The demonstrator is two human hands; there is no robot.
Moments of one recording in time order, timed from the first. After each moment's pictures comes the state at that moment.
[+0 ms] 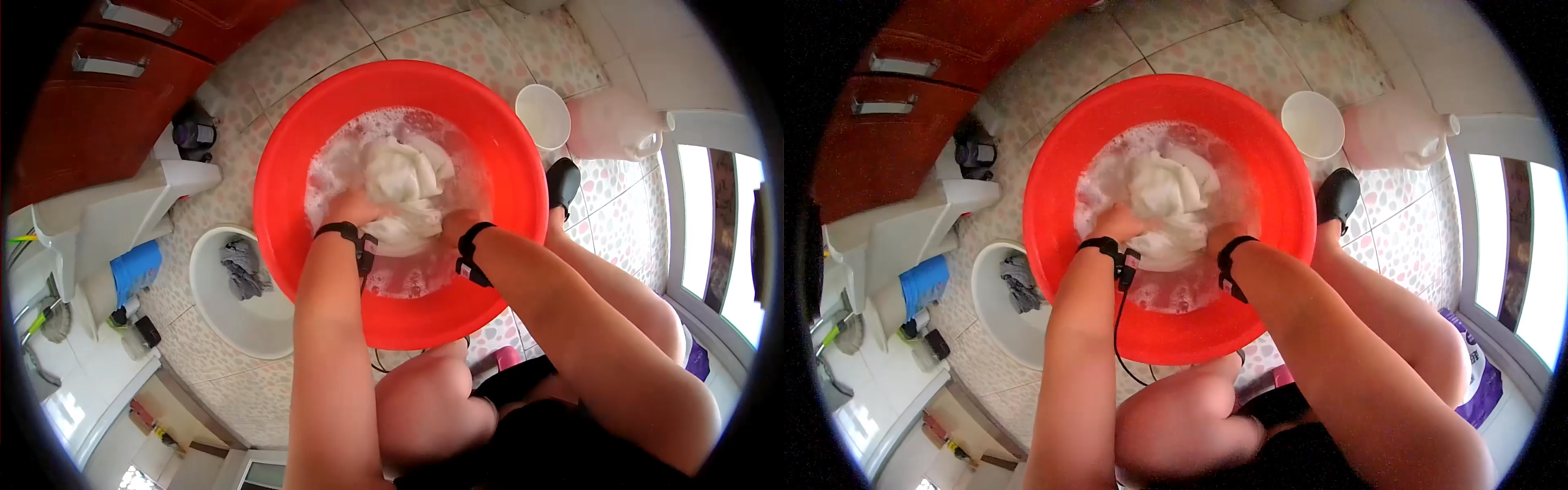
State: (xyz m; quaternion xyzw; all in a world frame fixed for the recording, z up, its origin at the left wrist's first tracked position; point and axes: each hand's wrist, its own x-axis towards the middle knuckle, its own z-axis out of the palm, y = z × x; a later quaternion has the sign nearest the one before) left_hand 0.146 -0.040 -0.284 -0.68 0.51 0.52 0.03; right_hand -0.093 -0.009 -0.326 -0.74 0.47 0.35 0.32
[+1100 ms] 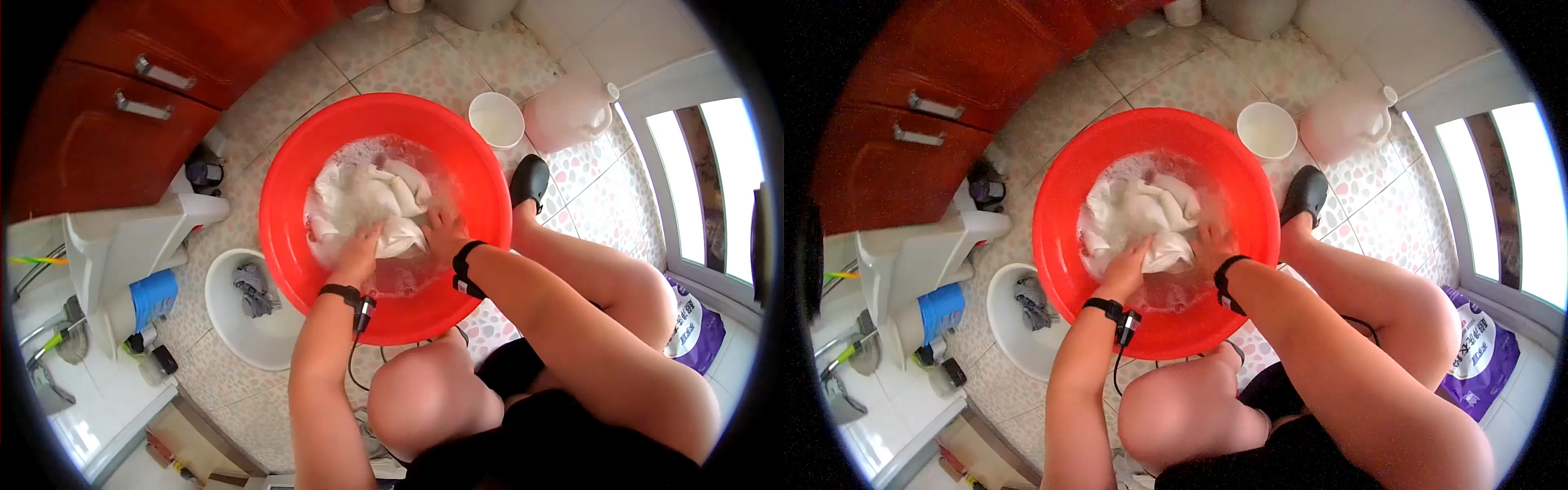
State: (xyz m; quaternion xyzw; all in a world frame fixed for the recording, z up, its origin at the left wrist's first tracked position) left_hand 0.105 0.044 -0.254 -0.61 0.73 0.30 0.07; right_hand -0.106 0.021 -0.276 -0.80 0.49 0.24 0.25
